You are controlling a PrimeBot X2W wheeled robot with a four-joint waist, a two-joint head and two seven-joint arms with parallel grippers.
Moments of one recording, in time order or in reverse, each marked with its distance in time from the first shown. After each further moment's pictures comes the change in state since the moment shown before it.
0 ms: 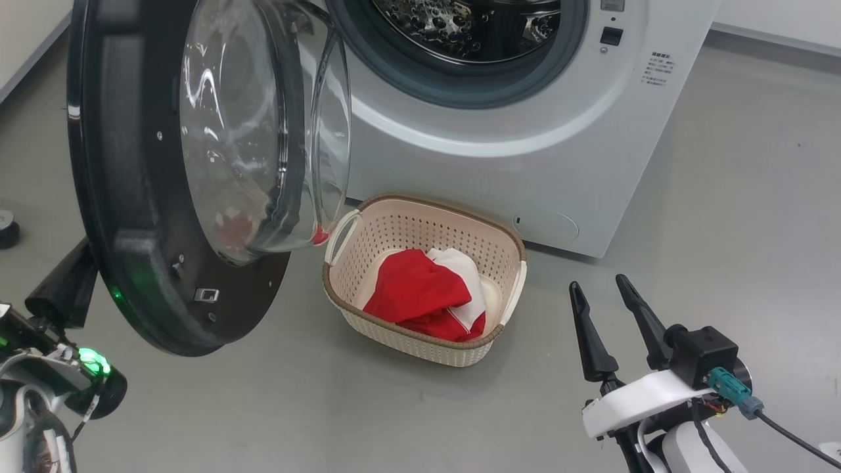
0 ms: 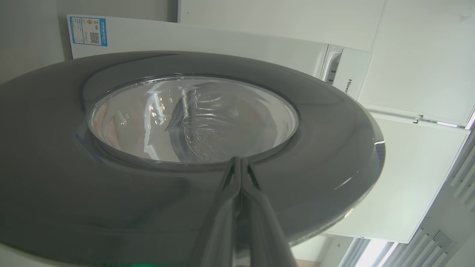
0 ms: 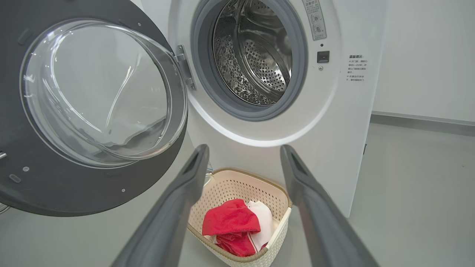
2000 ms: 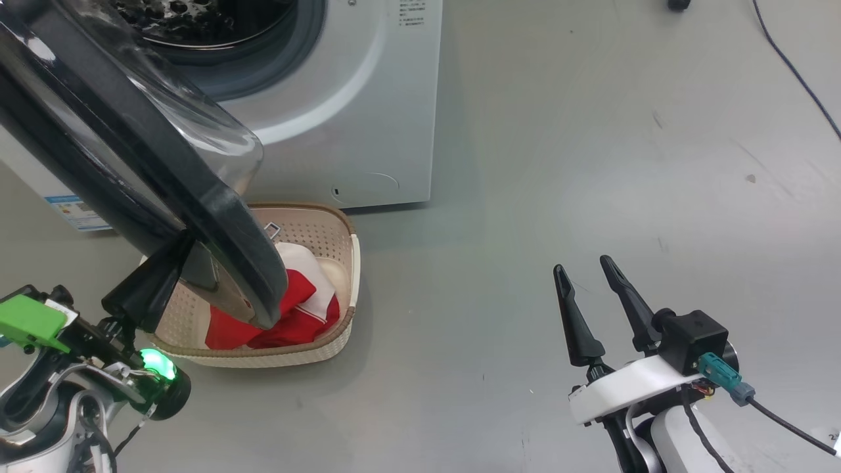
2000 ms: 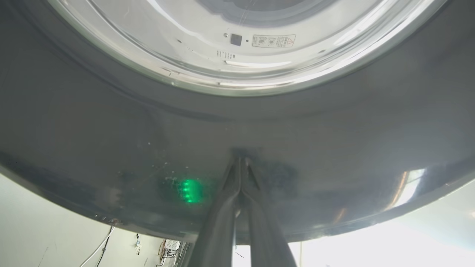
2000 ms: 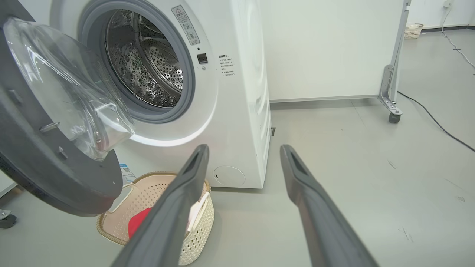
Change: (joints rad) left arm 0.076 -0.013 -0.174 -0.155 -0.148 0.008 0.109; right arm -0.042 0.003 0.037 -0.015 0.011 0.000 0.000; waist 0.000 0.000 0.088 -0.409
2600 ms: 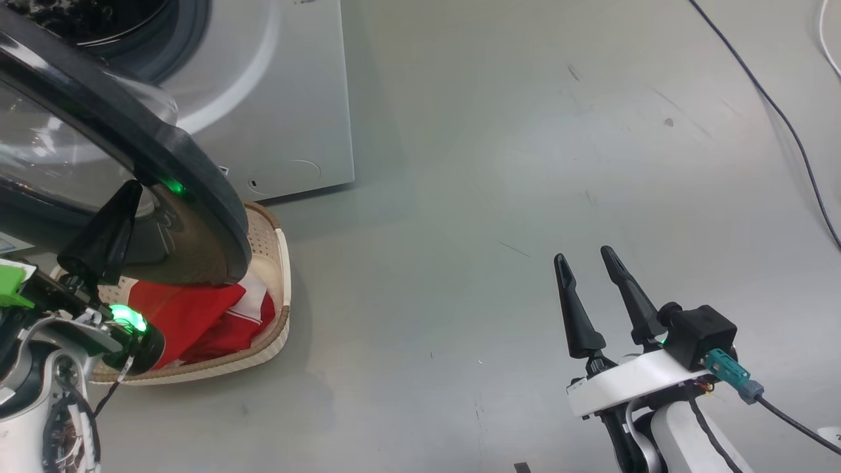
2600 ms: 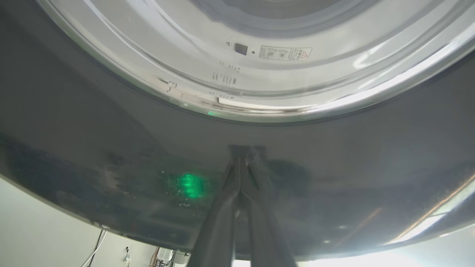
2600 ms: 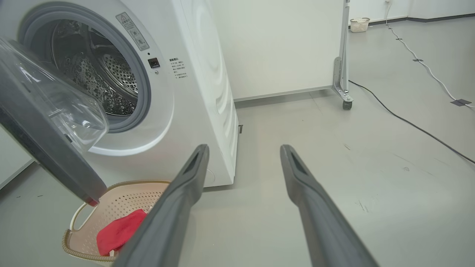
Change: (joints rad) left arm -0.102 0.013 0.027 0.043 -0.009 0.000 -0.162; right arm 0.000 0.004 0.006 -0.043 0.040 -0.011 0.000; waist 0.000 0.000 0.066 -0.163
